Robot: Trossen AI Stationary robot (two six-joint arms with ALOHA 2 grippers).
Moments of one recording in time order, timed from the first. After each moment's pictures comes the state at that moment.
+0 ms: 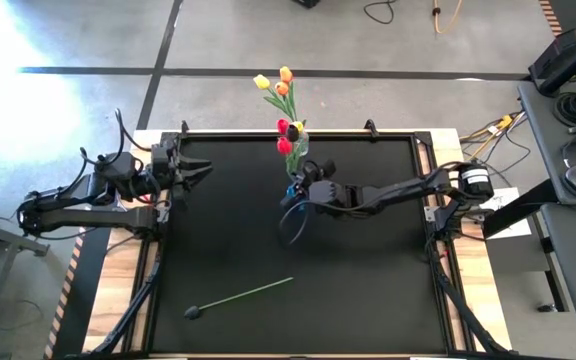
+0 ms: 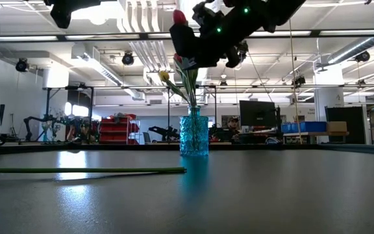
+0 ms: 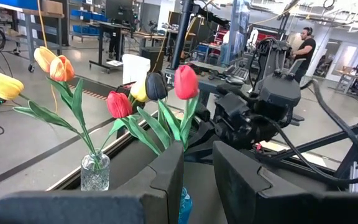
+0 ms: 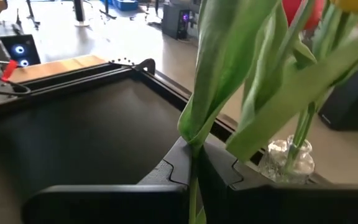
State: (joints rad) left arm 0.13 0.49 0.71 -0.26 -0.20 -0.20; right arm 0.00 1.75 1.11 0.28 0.74 0.15
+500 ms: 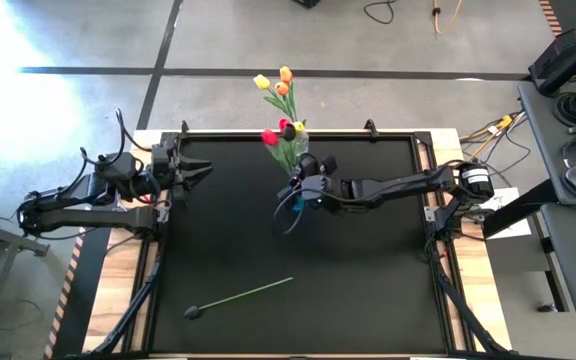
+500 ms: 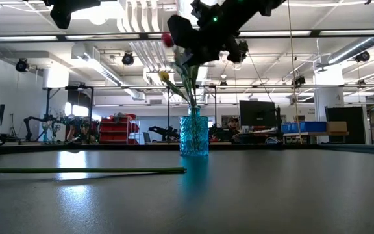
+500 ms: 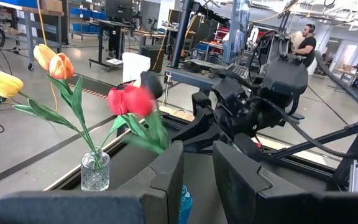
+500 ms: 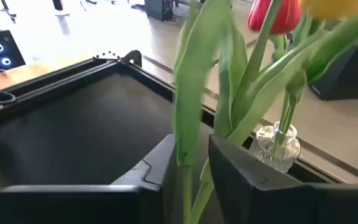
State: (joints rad) left arm 0.13 0.49 0.71 -0.27 -0.20 -0.20; right arm -0.01 1.75 1.25 0.00 0.77 0.32
